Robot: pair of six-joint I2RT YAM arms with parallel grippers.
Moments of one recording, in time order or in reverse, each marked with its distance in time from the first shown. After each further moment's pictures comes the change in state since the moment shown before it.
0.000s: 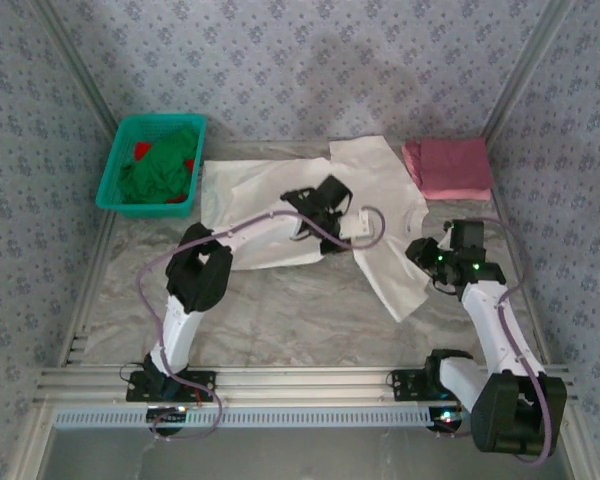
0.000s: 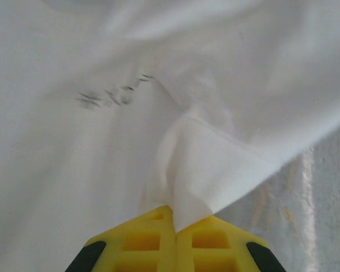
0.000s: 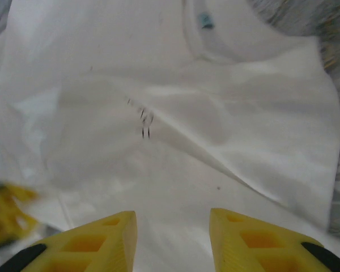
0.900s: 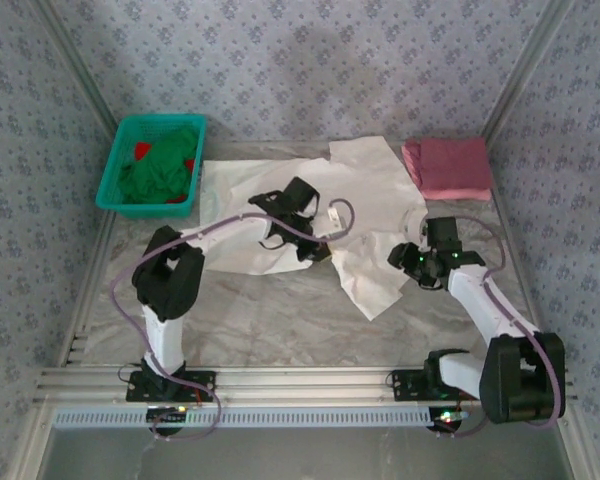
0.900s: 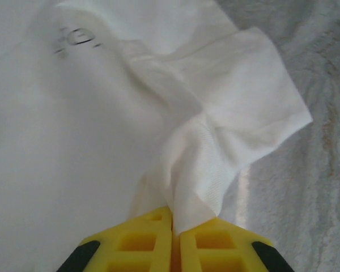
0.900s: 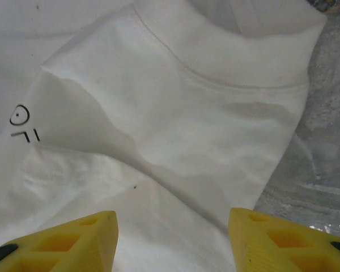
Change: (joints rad) left arm 0.034 -0.226 -0.397 0.112 0.167 -0.150; right arm 0.116 0.182 0.011 0.016 0.086 0.016
